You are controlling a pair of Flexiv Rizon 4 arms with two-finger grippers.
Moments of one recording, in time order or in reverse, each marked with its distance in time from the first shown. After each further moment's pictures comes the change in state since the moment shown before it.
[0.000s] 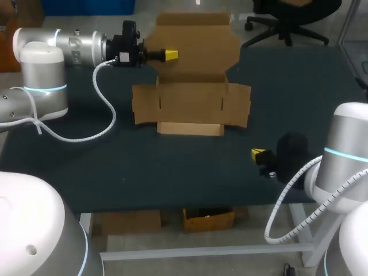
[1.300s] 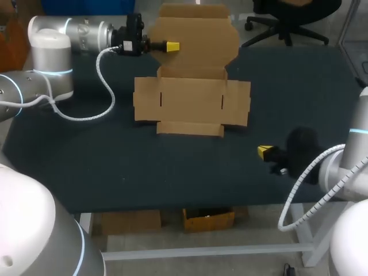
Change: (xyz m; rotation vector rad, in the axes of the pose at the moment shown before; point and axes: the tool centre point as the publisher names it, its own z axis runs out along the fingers) left arm -0.054 0.002 0.004 0.004 0.119 -0.080; right arm -0.008 0.011 -0.016 0.021 0.061 -0.069
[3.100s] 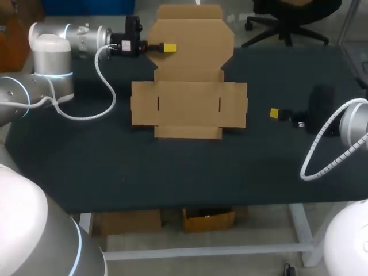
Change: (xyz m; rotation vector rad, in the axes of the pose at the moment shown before) left arm -0.025 0.017 -0.012 0.023 -0.016 -0.275; right arm -0.072 0.076 0.017 -0.032 0.123 0.265
